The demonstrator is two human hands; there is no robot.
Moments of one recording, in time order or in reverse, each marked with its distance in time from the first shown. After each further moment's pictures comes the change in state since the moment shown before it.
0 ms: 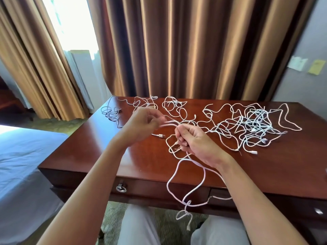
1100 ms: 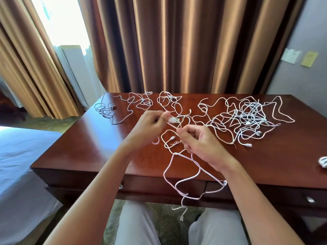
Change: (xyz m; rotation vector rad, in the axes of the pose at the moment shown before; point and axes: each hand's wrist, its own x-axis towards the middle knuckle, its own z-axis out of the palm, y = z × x) left_hand -0.014 0.032 0.034 -0.037 -0.001 -0.083; right_hand -0.031 0.001 -0.005 -0.071 0.138 -0.074
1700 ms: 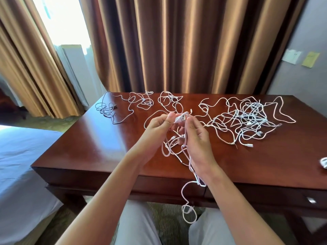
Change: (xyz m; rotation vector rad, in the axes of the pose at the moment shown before) left_hand -0.013 -0.002 0.025 -0.621 -0.077 -0.125; right_hand 0.006 -0.001 0.043 0.310 0.393 -0.055
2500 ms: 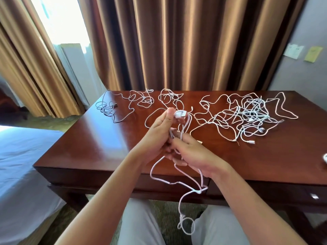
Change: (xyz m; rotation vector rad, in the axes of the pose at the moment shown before) left_hand -0.003 -0.003 0.004 -0.077 -0.043 -0.059; right_hand -0.009 -0.010 -0.002 -0.183 -0.517 0.357
